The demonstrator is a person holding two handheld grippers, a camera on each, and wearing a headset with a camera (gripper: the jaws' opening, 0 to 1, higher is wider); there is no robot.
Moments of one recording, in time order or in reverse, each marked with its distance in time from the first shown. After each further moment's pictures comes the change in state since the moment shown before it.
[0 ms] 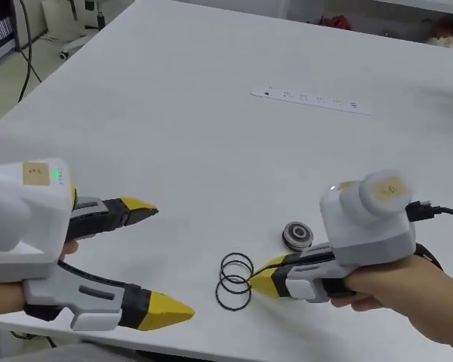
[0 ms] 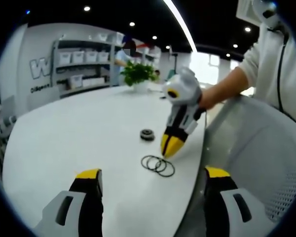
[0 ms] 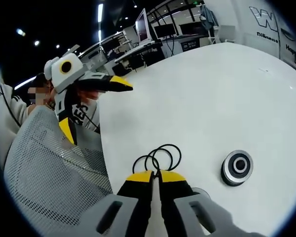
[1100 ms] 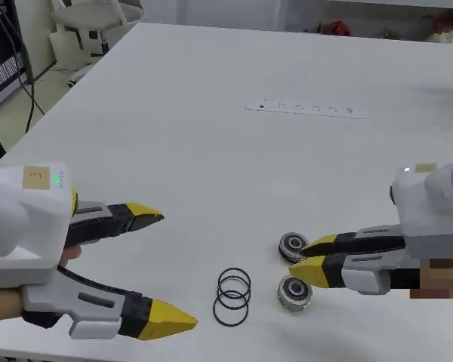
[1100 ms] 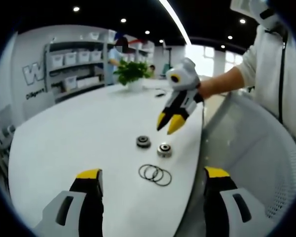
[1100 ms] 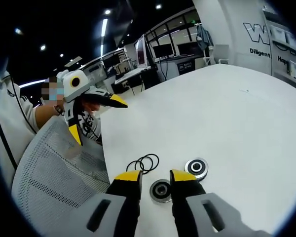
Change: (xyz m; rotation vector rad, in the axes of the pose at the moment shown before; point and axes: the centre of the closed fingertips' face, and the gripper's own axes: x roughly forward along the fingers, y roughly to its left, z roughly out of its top) left arm 0.005 -0.011 0.031 0.061 0.053 -0.018; right arm -0.079 -0.022 0.018 -0.034 -0.191 -0.049
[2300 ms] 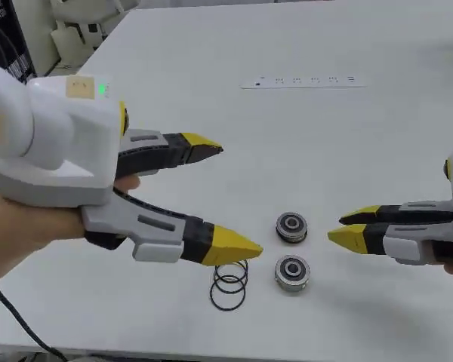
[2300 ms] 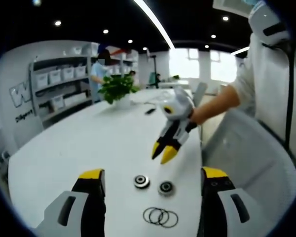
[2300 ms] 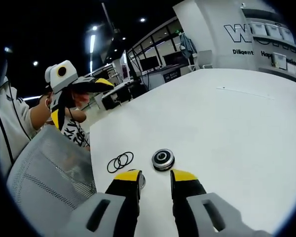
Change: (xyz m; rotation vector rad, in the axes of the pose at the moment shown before) left arm 0.054 -0.007 0.084 0.136 -0.064 -0.094; right arm -0.021 -0.050 -0.021 0.097 -0.110 -0.058
